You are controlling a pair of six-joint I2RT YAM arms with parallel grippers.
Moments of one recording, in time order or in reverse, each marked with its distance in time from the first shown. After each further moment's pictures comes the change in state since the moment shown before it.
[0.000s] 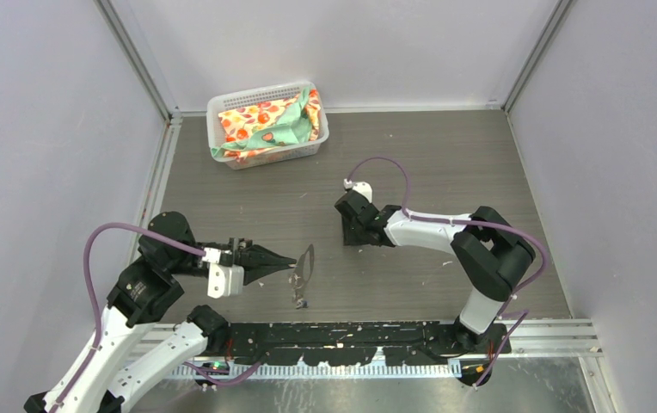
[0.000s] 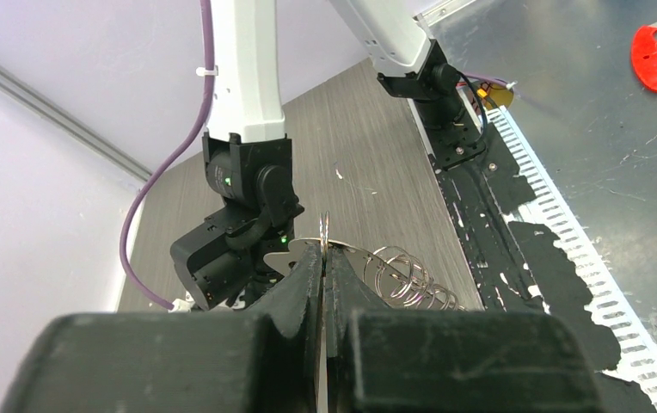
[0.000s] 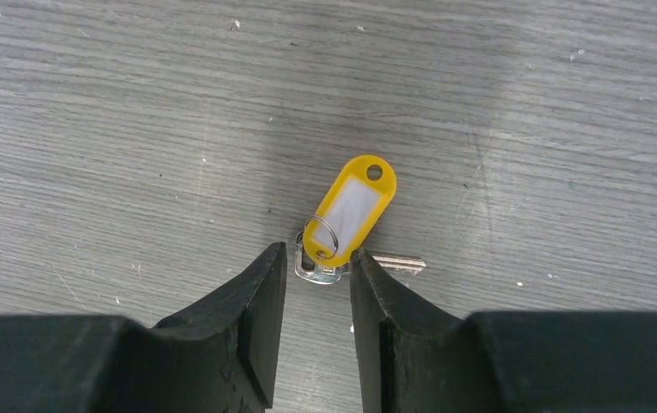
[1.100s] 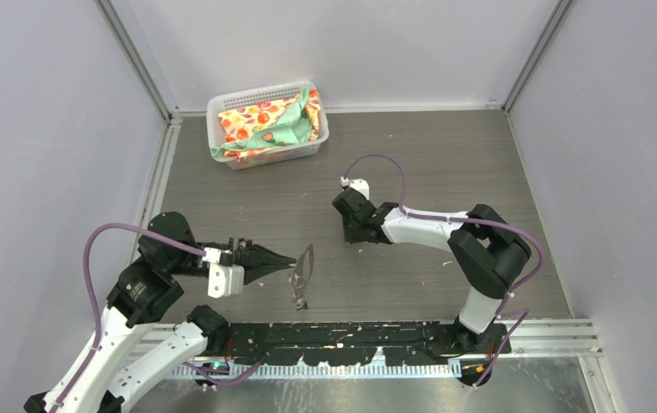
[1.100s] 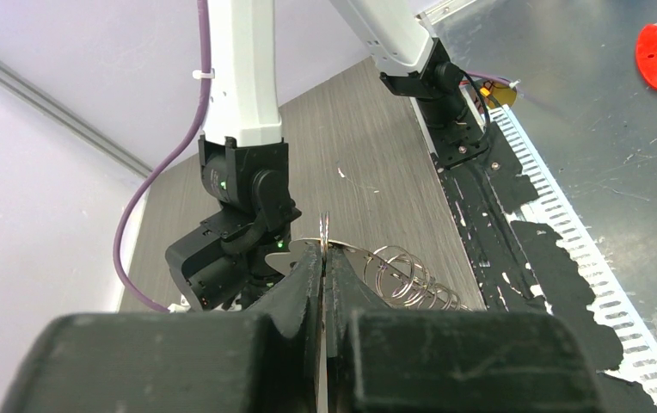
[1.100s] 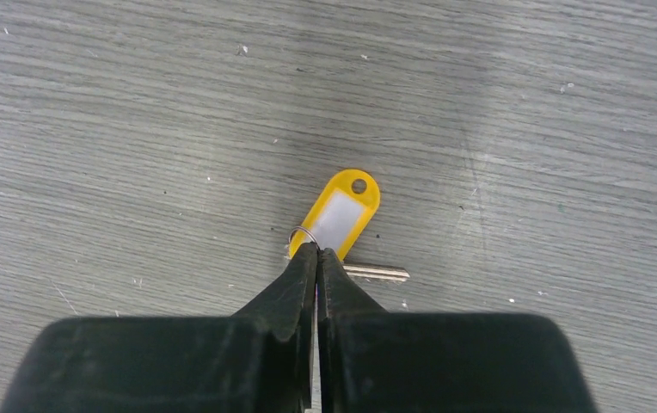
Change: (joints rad) left arm 0.000 -0.001 0.000 0.000 -0.007 0.000; right arm 0.000 0.023 0.040 -0.014 0.023 -0.034
